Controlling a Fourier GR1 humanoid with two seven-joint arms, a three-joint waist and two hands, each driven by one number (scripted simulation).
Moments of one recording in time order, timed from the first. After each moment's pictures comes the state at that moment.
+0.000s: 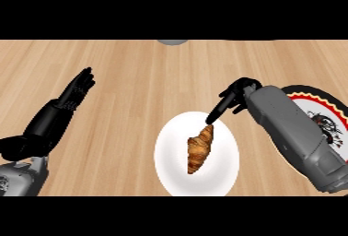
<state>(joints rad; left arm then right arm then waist) -0.19 0.48 -0.20 -1.64 0.19 0.00 -0.04 -0.91 -0.30 0.51 -0.69 -0.53 0.23 1.12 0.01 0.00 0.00</state>
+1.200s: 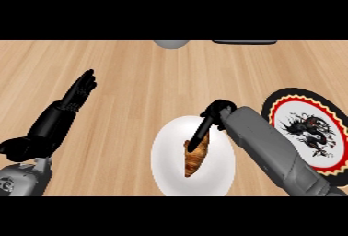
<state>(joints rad) -0.18 0.44 -0.18 -1.63 0.16 -0.03 -0.05 -0.82 -0.20 0.64 -0.78 -0.57 0.22 1.12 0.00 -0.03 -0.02</state>
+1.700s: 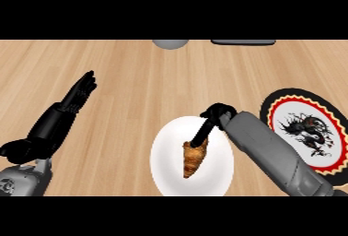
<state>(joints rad) -0.17 0.43 -0.17 -1.63 0.14 -0.04 -0.06 -0.79 -0.23 0.71 -0.85 -0.50 0.22 1.06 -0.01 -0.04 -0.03</state>
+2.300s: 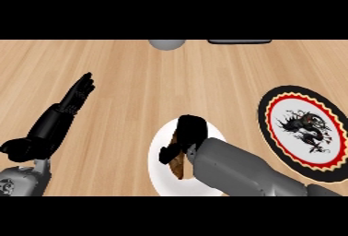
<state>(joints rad) -0.16 0.43 -0.16 -1.61 0.14 -0.04 -0.05 -0.85 -0.15 1.13 -1.02 0.17 -0.15 1.08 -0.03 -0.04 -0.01</state>
